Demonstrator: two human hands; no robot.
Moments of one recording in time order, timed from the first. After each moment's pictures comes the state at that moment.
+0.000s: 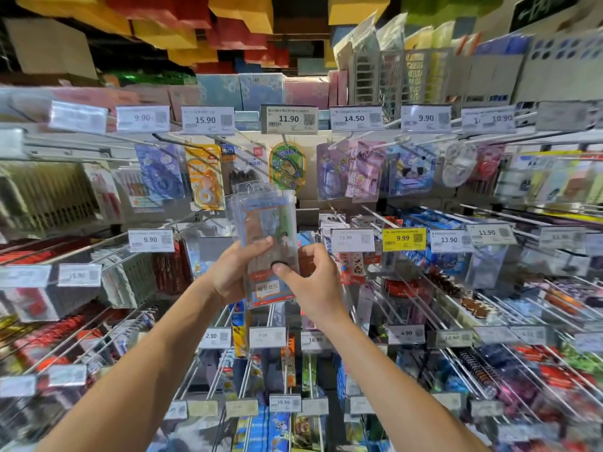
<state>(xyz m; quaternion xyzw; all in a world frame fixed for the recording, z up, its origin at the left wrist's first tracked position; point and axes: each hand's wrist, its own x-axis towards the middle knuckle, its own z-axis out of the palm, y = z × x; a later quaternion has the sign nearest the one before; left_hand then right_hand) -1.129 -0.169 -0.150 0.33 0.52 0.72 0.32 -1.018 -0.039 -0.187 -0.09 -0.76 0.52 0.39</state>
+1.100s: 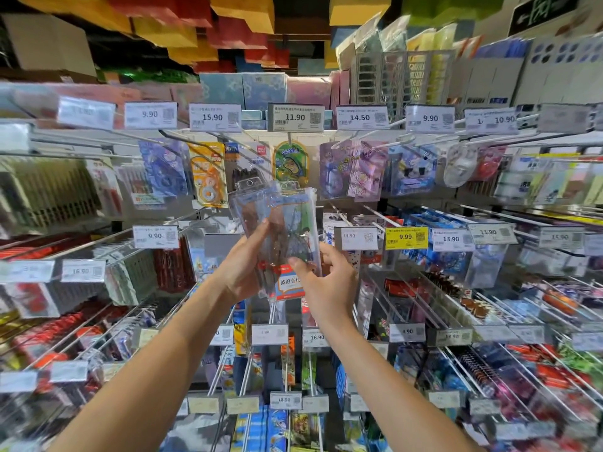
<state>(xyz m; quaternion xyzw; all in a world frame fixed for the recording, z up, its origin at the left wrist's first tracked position) -1.119 -0.159 -0.148 0.26 0.50 0.77 0.31 -1.000 -0.053 -0.181 -0.19 -0.72 0.47 0.47</state>
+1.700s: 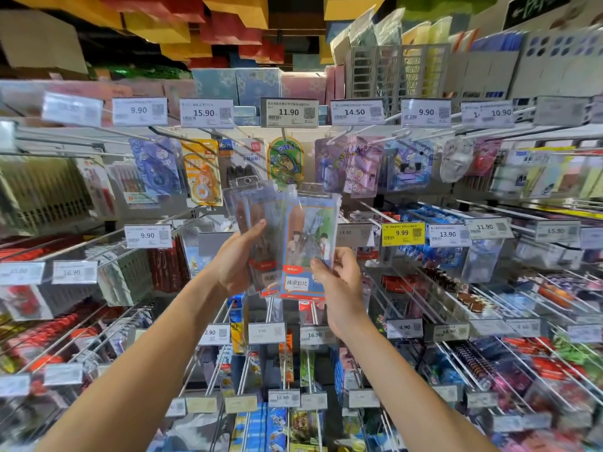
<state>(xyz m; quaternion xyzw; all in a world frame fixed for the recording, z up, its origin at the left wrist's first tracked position) -1.124 -0.160 -0.140 0.22 0.55 0.75 0.29 -0.995 -0.022 -0.202 -0.08 -0.63 0.67 0.38</state>
